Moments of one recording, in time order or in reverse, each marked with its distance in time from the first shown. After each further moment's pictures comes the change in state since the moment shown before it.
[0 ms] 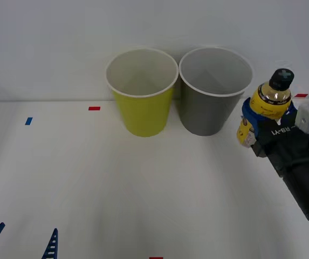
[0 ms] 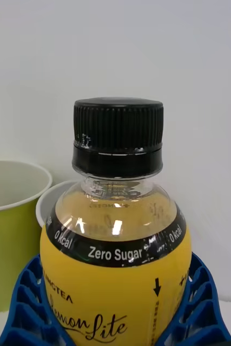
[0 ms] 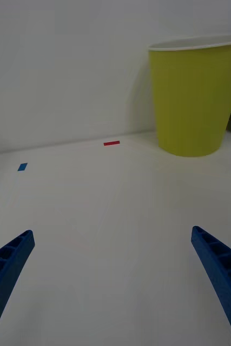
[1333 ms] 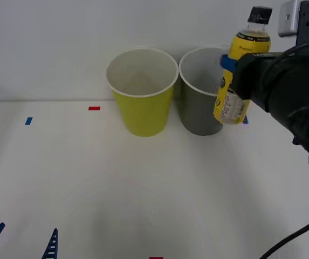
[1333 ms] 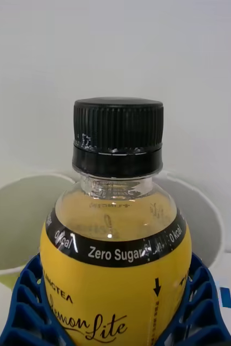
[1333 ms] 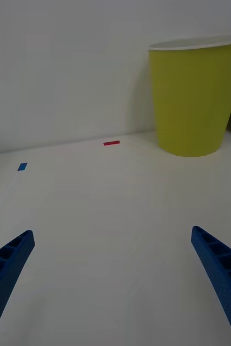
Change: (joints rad) right arm -0.755 0.020 0.044 -0.145 0.386 1.145 -0.683; left arm 0.000 0.000 0.000 0.000 0.000 0.000 0.000
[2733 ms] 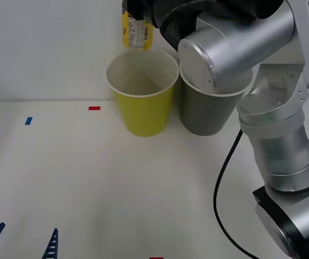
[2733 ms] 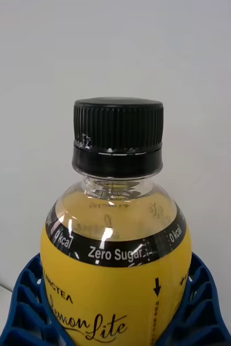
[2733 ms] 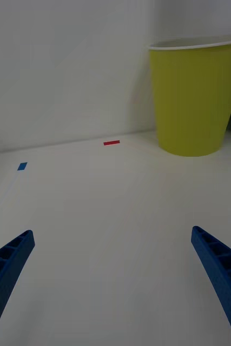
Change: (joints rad) right arm -0.484 0.078 0.199 0.712 -0.014 -0.547 -0.064; left arm 0.000 0.000 0.000 0.000 0.000 0.000 0.000
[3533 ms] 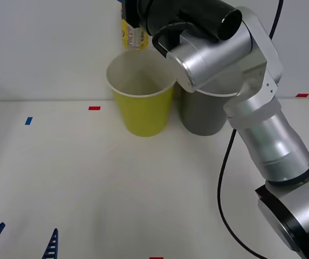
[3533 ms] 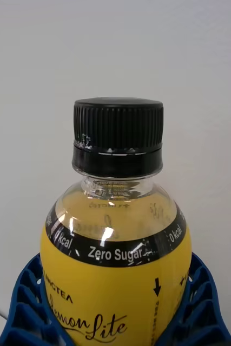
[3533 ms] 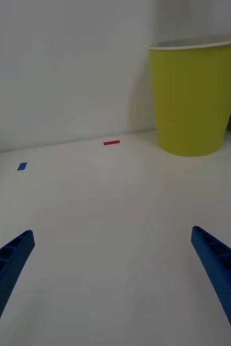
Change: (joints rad) right arm -0.024 -0.028 0.039 0.254 0.002 -0.284 0.001; left arm 0.000 0.000 0.000 0.000 0.000 0.000 0.000
